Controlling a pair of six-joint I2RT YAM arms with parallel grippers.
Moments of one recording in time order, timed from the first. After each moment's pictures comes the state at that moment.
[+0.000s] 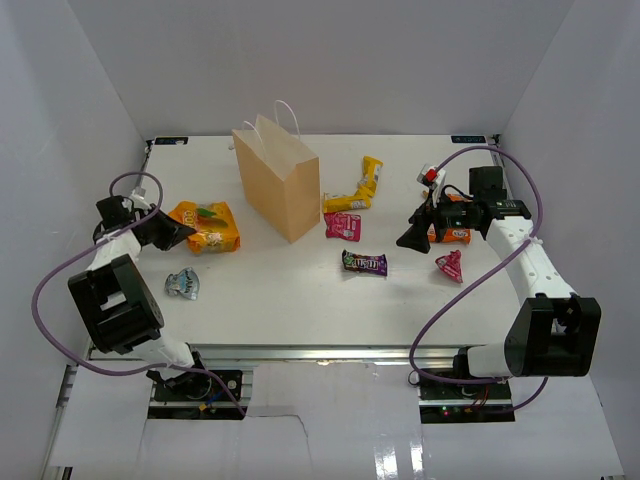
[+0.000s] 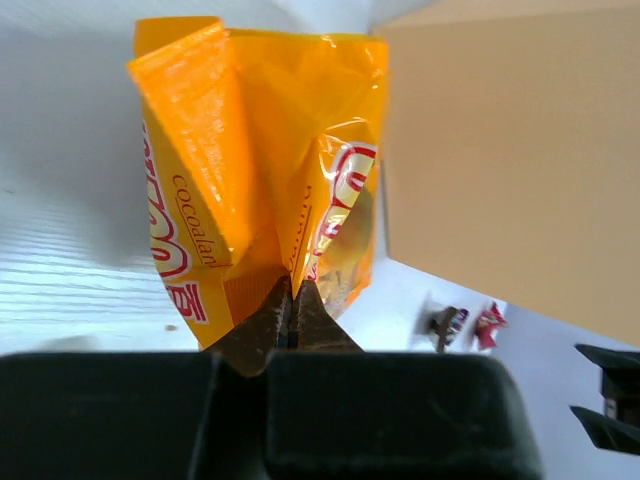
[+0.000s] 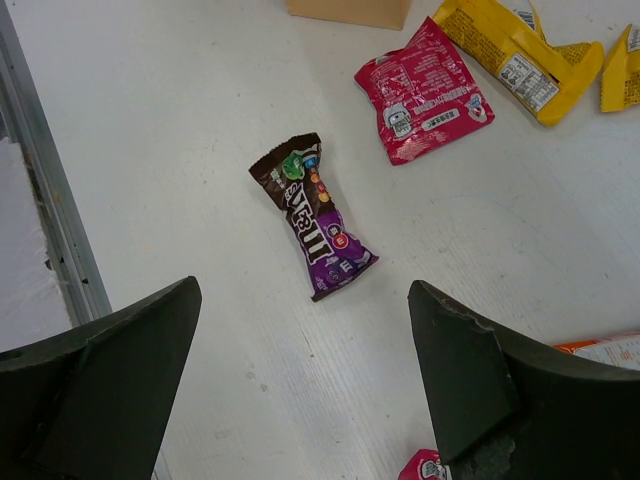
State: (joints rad) left arm 0.47 1.59 0.98 -0.30 0.70 -0.42; right arm 0.04 1.36 1.09 -0.66 -0.97 -0.61
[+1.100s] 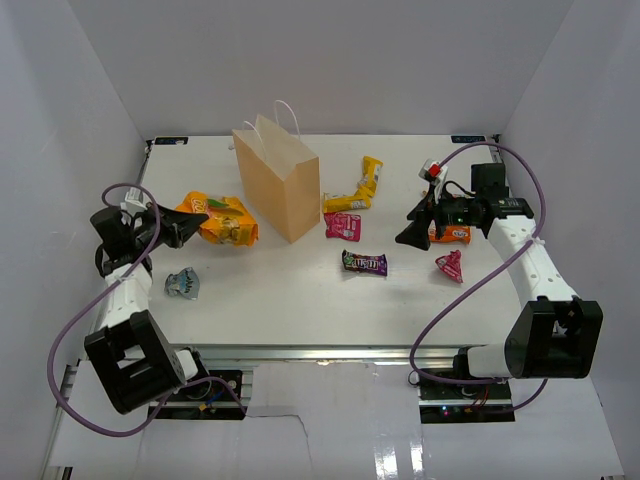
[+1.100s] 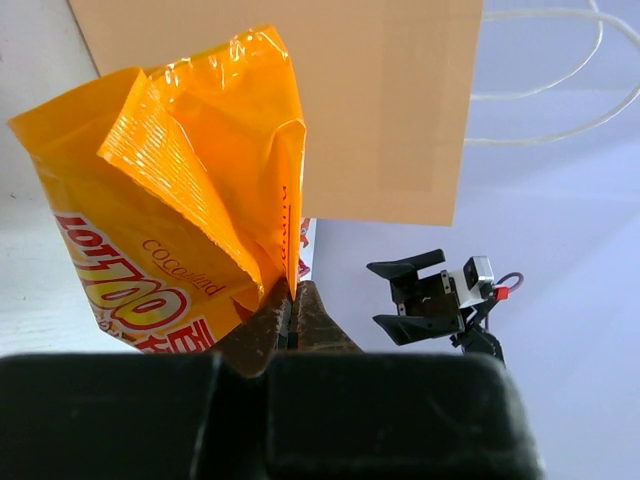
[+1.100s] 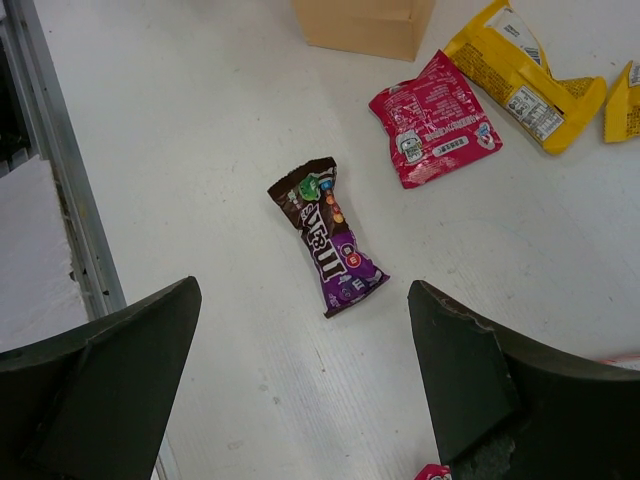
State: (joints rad) left arm 0.47 1.22 0.70 0.10 1.05 -1.01; right arm 0.04 1.35 1.12 -0.66 -1.02 -0.58
